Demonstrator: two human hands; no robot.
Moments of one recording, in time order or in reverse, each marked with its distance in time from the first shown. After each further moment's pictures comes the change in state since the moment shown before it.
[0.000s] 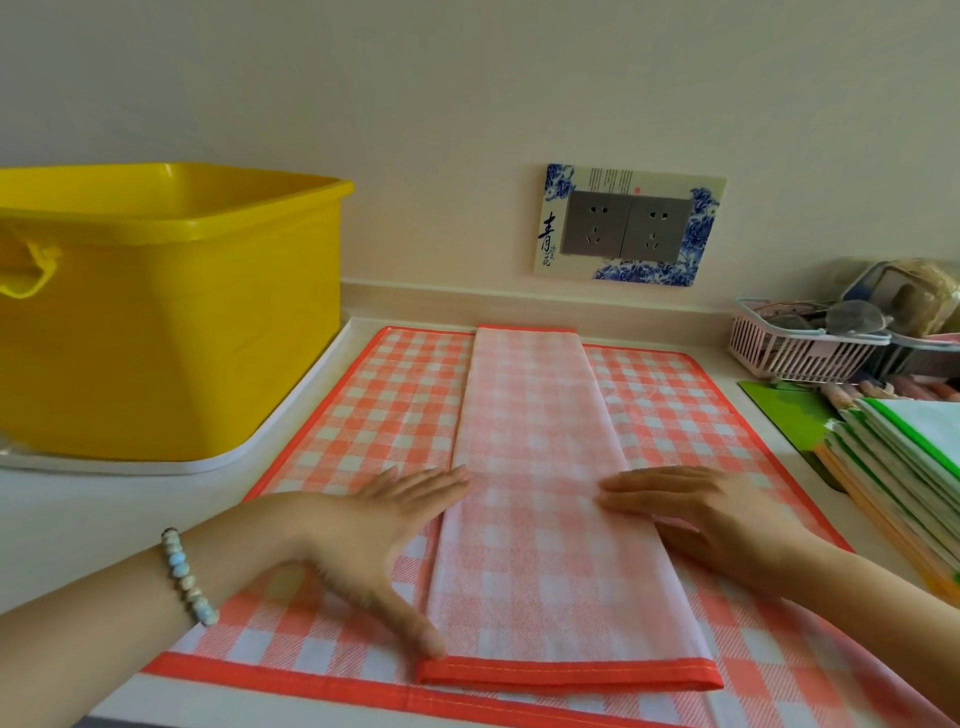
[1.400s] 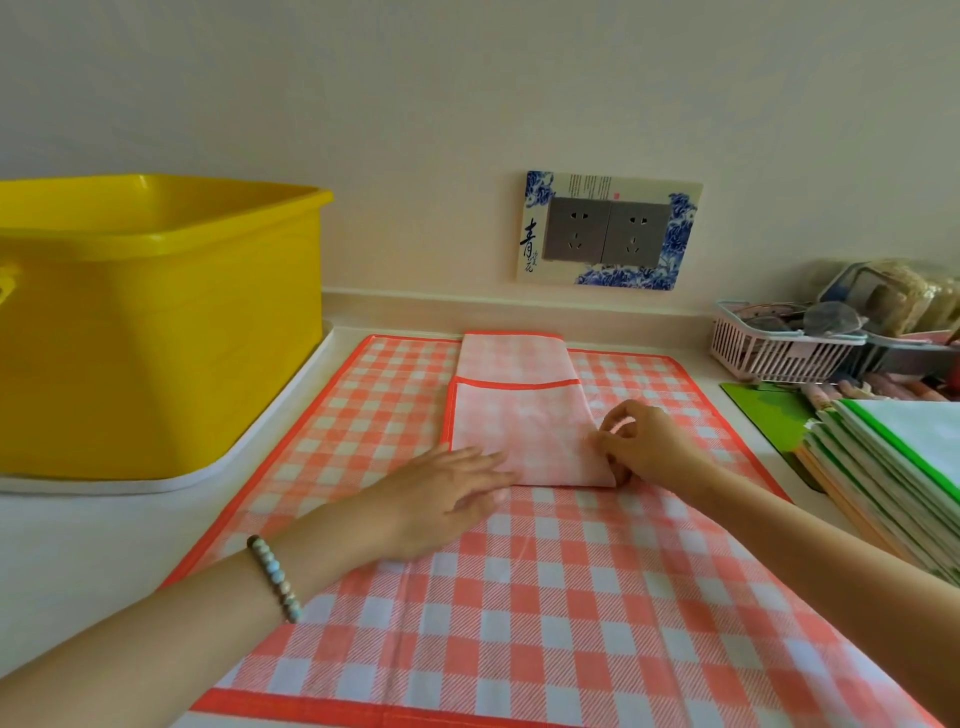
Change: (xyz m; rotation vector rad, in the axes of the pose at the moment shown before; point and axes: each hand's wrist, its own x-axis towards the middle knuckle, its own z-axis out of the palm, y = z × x) left_hand 0.066 0.015 -0.003 -0.053 0.415 0.081; right_hand 0.072 0.031 0.013 0.523 0.084 0.963
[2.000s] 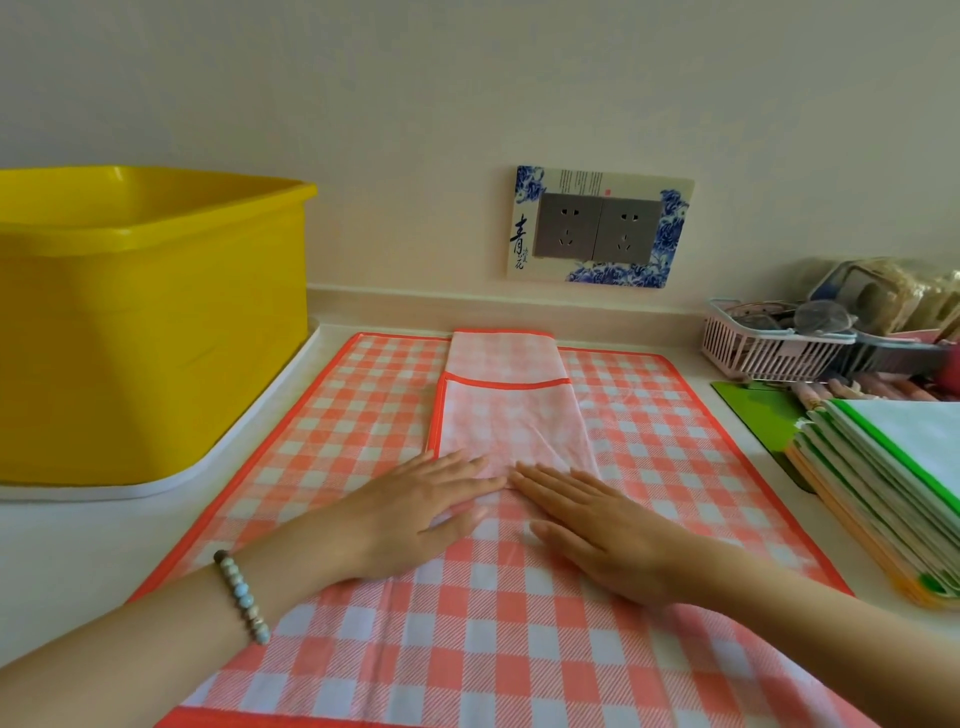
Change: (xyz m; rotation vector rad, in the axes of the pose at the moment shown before) left_hand -0.007 -0.008 0.006 0.023 -0.015 0.027; right_hand -0.063 0.000 0.024 -0.498 -0.443 -0.597
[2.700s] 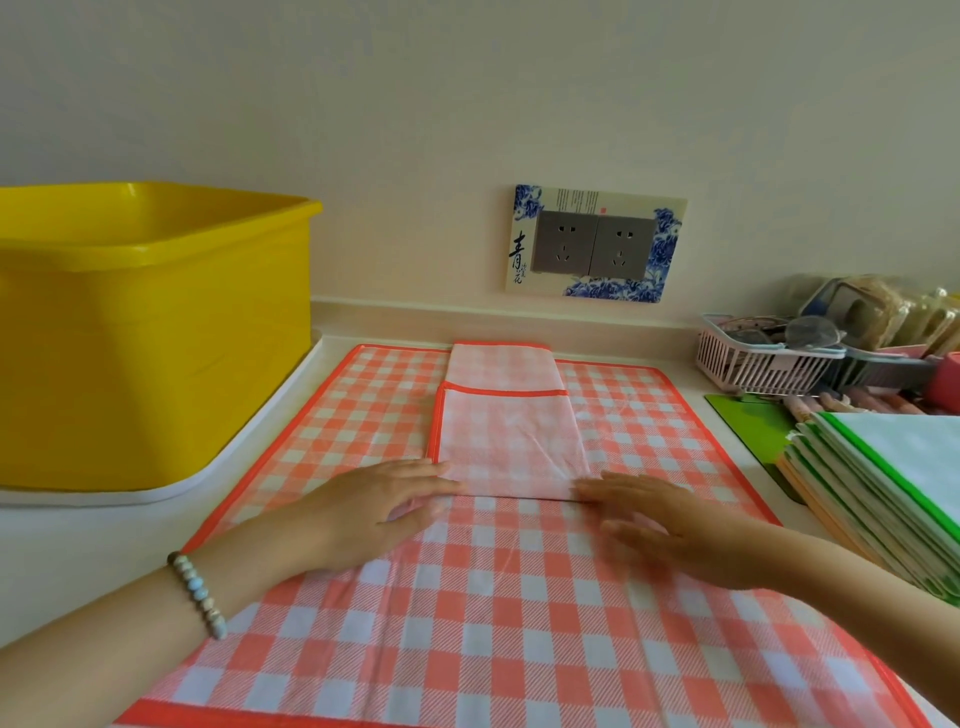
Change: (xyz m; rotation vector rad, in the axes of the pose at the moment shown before) left_hand -0.018 -0.020 -0.013 -0.039 0.013 -0.107; right_hand -0.037 0.043 -0.027 0.081 -0.019 0.098
